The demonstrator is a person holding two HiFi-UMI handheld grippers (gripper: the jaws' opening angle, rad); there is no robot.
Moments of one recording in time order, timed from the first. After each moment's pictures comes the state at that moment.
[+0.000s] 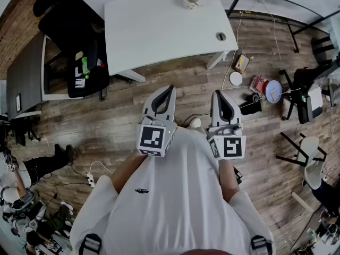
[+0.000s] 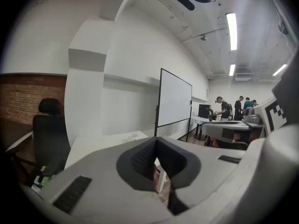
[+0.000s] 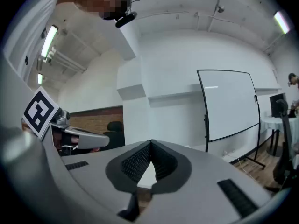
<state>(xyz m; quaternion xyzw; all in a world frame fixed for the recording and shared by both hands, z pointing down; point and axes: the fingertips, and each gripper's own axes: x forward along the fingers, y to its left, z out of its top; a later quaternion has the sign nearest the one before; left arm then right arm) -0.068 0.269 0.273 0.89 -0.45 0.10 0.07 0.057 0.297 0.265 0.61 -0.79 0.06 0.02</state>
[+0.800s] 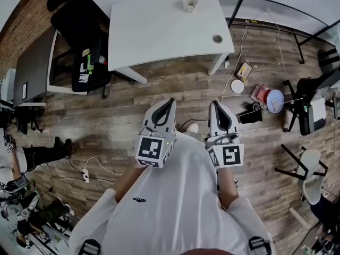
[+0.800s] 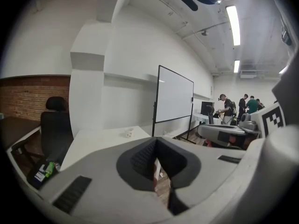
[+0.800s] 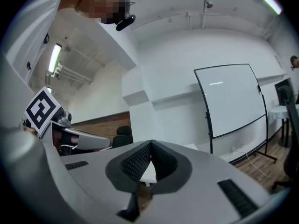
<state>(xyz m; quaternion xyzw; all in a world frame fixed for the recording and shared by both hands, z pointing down) -0.012 0.351 0.282 0.87 -0.47 0.12 0.09 0.111 0.366 0.280 0.57 -0.82 0.07 -0.02</state>
